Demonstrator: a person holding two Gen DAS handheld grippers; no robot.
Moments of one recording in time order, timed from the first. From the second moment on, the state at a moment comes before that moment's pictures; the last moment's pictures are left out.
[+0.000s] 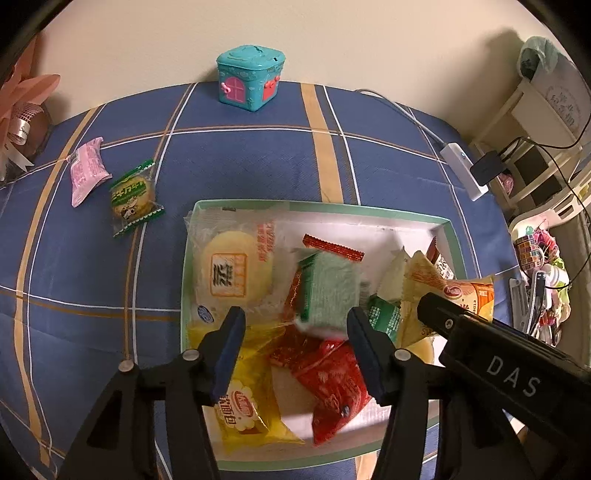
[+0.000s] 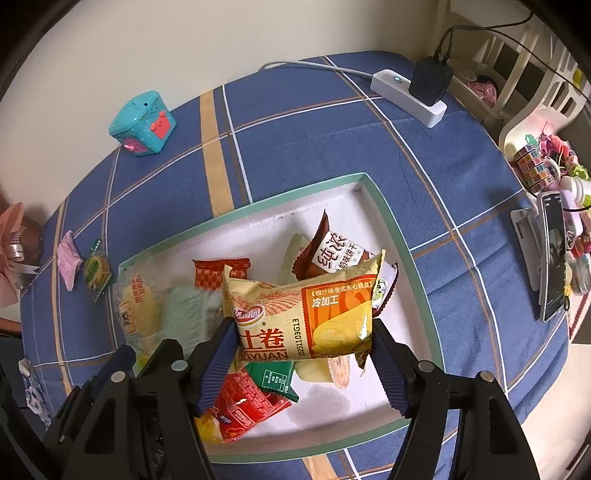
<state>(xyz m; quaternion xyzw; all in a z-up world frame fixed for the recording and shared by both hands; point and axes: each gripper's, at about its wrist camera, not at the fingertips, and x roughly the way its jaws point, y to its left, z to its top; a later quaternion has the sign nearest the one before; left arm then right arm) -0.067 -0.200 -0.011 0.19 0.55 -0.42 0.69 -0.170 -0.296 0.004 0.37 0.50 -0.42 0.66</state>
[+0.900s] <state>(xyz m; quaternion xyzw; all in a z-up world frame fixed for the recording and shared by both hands) 0.034 -0.125 0.005 0.11 0.55 -0.30 0.78 -0.137 -0.275 0.018 0.33 0.50 -0.42 0.69</state>
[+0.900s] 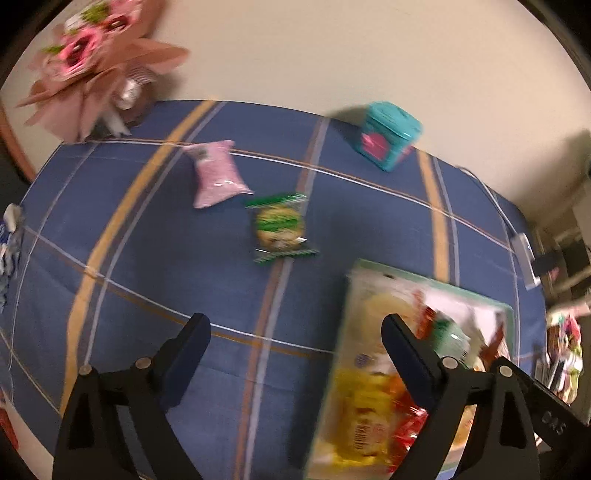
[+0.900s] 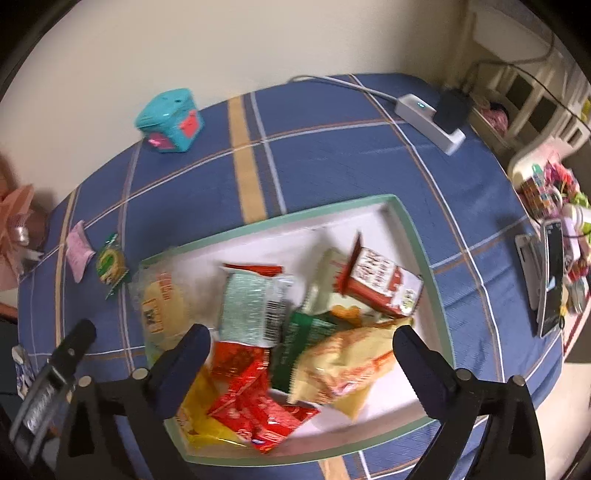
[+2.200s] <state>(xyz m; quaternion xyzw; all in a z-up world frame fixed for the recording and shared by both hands) 0.243 -0.167 -0.075 0.12 0.62 -0.29 0.72 0.129 -0.231 -0.081 0.21 0.57 -0.26 0.75</state>
